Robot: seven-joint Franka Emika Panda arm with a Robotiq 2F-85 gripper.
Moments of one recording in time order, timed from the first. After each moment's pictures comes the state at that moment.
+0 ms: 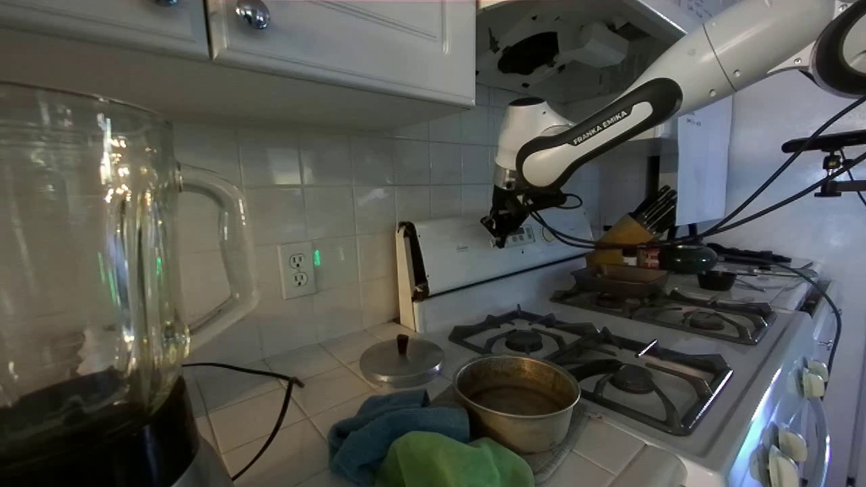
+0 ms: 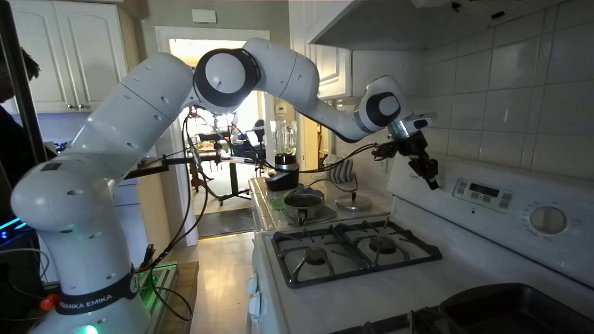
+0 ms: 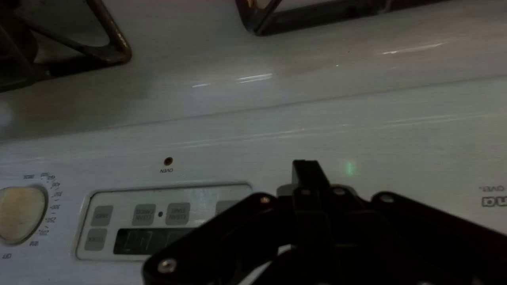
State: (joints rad) arm 0.25 0.75 -0.19 -1.21 -0.29 2.35 0.54
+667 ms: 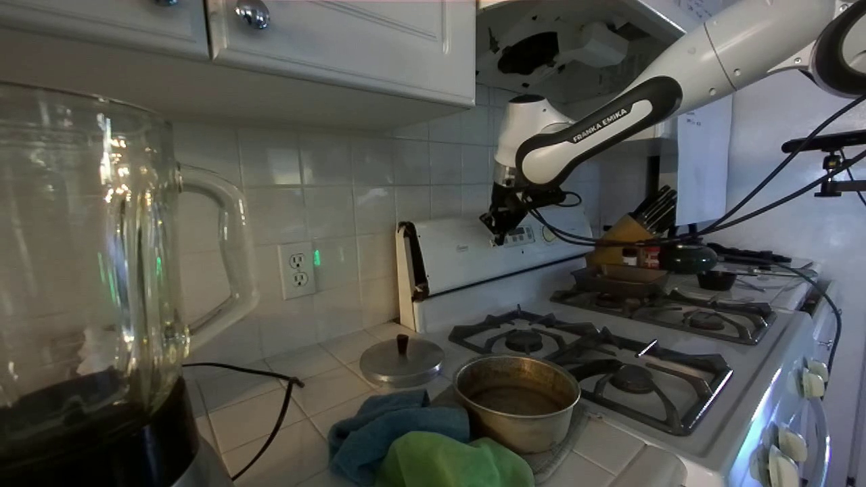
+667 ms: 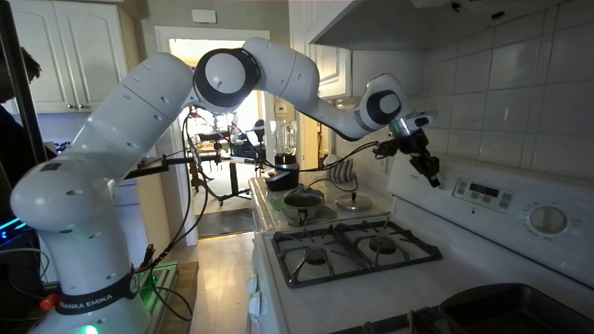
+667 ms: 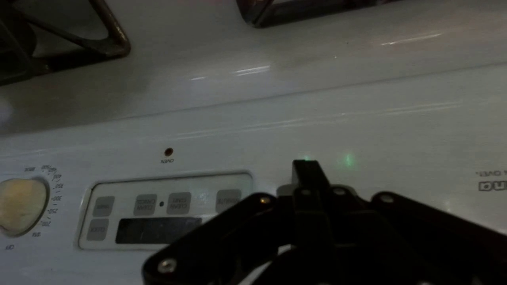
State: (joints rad) arm 0.25 0.75 -0.19 -1.20 -0.29 2.35 0.54
